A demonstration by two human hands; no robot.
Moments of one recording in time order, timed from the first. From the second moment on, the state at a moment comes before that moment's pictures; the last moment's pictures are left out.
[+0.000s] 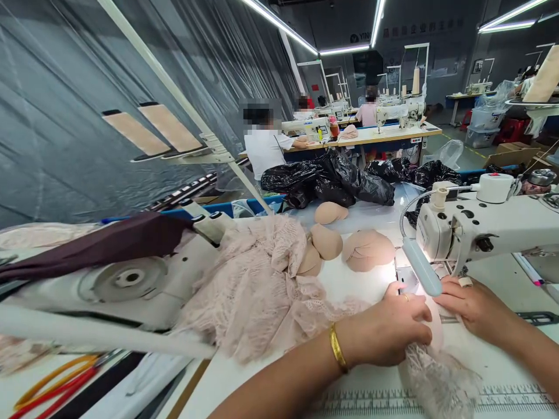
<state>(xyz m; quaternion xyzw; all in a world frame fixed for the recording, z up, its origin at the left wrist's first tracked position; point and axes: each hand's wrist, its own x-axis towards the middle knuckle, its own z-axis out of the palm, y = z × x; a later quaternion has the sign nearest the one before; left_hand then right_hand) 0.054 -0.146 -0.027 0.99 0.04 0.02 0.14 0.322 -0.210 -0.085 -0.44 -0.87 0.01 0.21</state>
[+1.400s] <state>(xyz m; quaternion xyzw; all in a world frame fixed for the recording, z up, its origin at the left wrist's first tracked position) 0.059 -0.112 -0.029 0.99 0.07 0.08 0.09 0.320 -0.213 -0.077 -0.39 -0.90 0.02 0.20</state>
